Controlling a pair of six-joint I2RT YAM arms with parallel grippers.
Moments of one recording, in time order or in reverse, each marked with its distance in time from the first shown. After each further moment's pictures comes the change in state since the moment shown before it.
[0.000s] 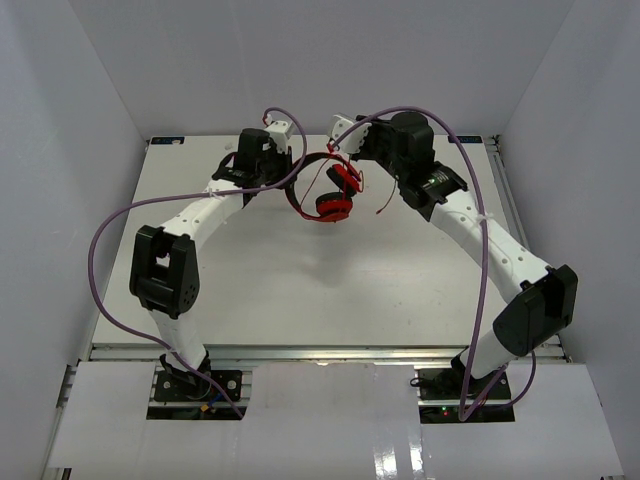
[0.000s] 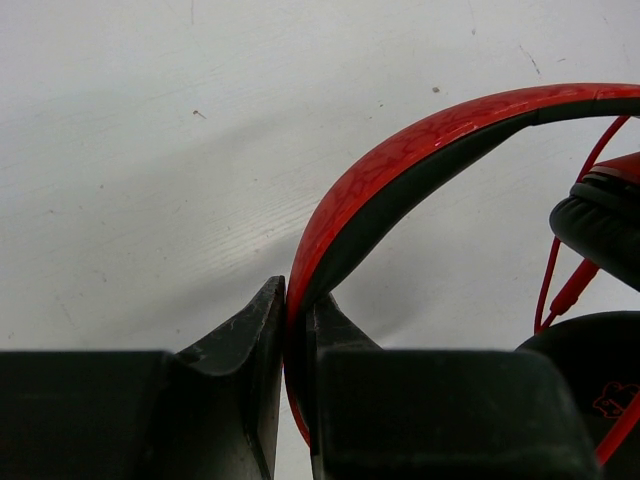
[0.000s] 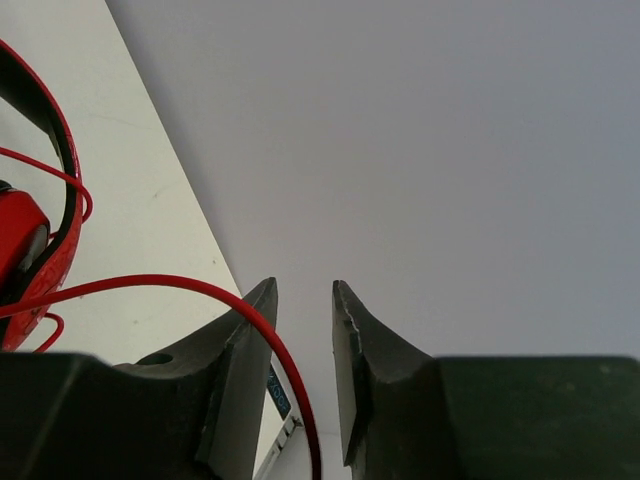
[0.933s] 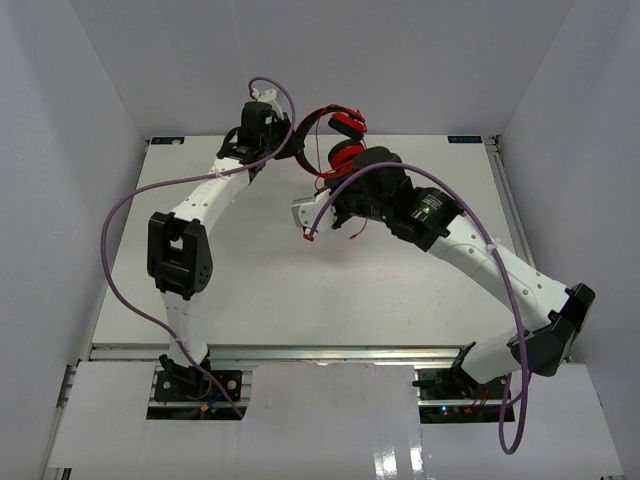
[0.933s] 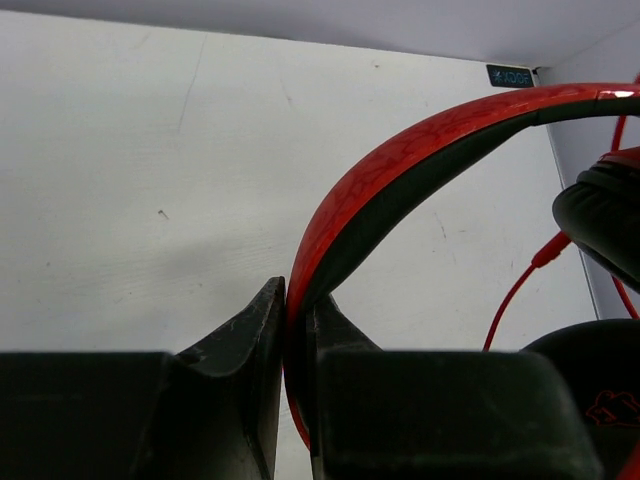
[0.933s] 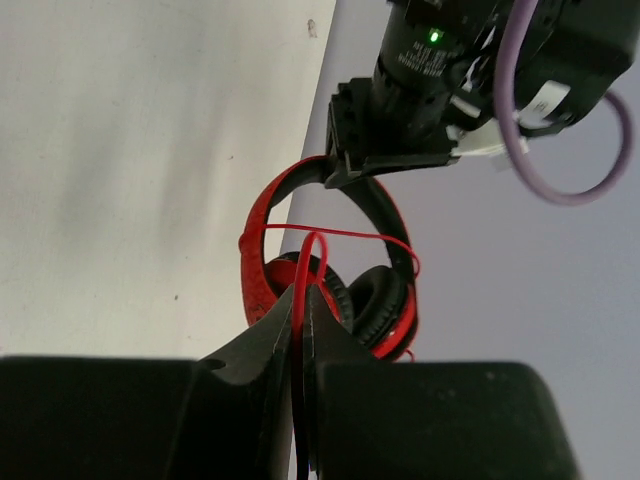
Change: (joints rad) left arm 0.017 0.174 0.329 -0.023 -0.040 -0.338; right arm 0.285 -0.107 0.036 -0.457 -0.107 -0.291
